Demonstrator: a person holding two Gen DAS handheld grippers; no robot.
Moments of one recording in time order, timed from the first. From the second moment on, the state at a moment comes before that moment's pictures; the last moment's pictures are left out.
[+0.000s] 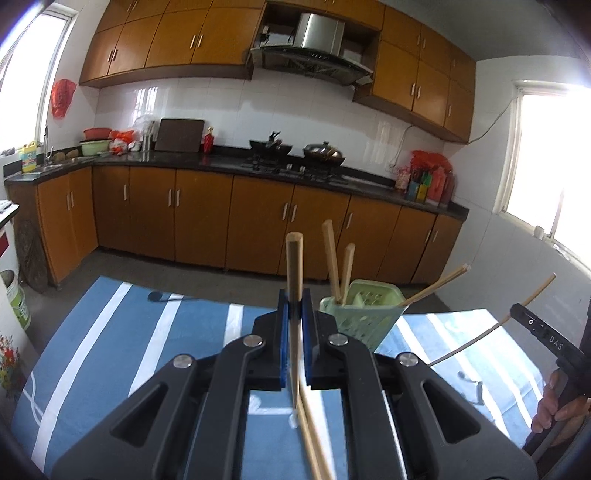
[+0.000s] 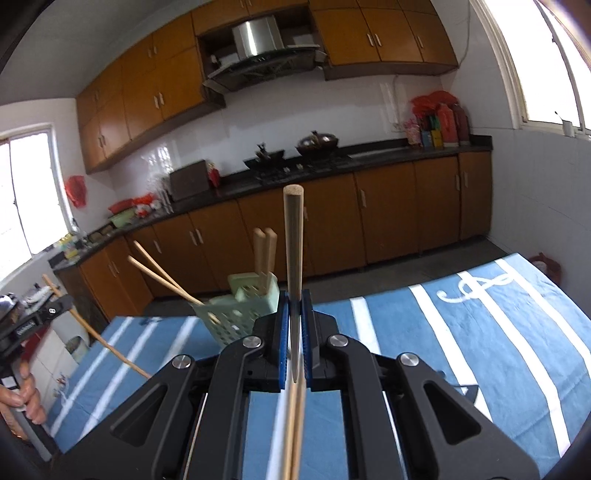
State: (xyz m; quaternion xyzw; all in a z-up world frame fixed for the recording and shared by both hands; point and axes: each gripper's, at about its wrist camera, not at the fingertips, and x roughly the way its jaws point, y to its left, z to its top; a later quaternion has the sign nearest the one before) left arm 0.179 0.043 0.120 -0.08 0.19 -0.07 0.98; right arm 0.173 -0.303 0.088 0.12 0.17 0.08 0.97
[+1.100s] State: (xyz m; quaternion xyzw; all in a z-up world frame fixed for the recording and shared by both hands) left arm 0.284 -0.022 0.136 -0.11 0.13 -0.07 0.98; right arm 0.276 -0.260 0.102 0.11 0.17 0.10 0.97
